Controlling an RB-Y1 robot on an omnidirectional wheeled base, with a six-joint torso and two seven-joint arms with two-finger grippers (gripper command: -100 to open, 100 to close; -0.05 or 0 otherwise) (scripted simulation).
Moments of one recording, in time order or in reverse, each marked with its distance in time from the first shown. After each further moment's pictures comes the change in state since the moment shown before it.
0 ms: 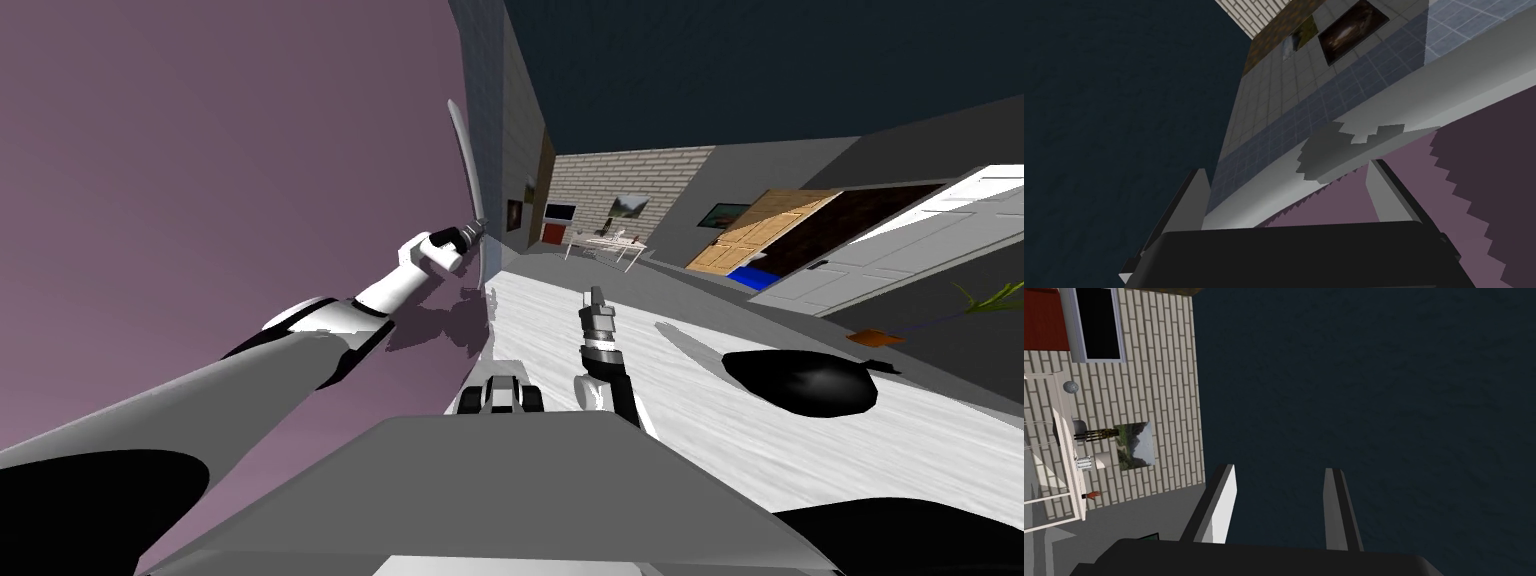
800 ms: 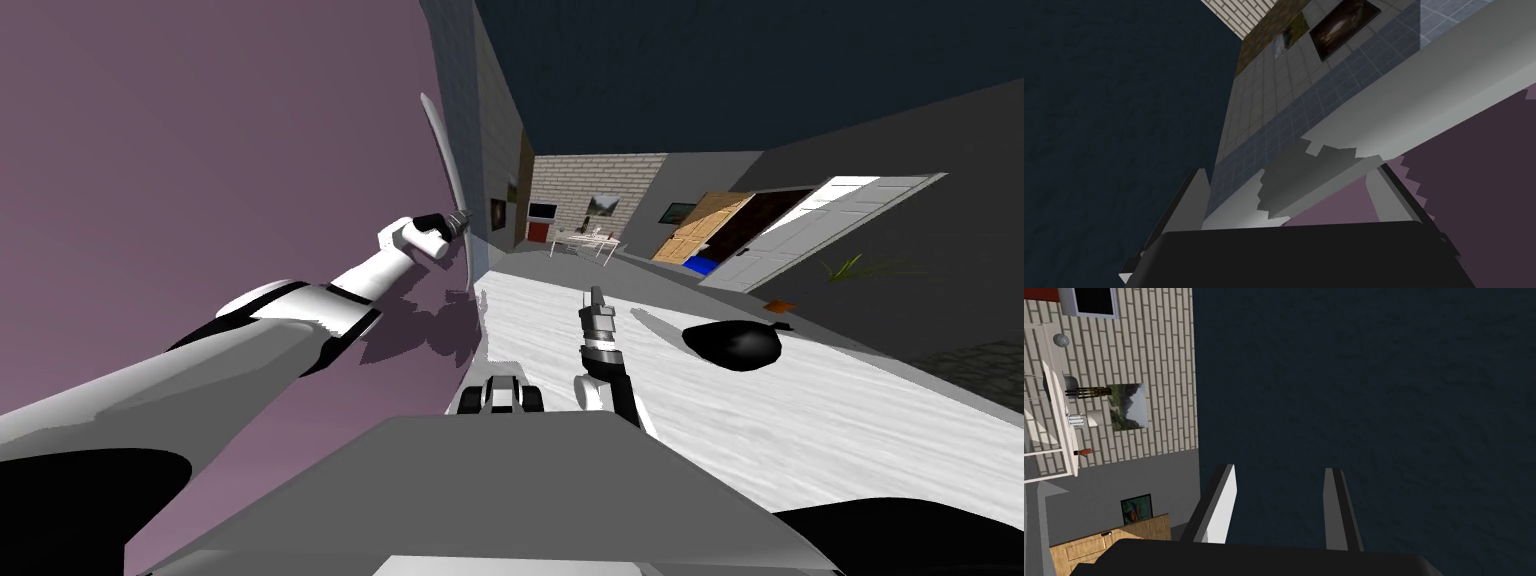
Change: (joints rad) left arm -0.100 0.104 -0.024 0.152 0.055 0.024 -0.017; right arm 0.000 0.000 0.000 0.000 0.000 0.000 0.000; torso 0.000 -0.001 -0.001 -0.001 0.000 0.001
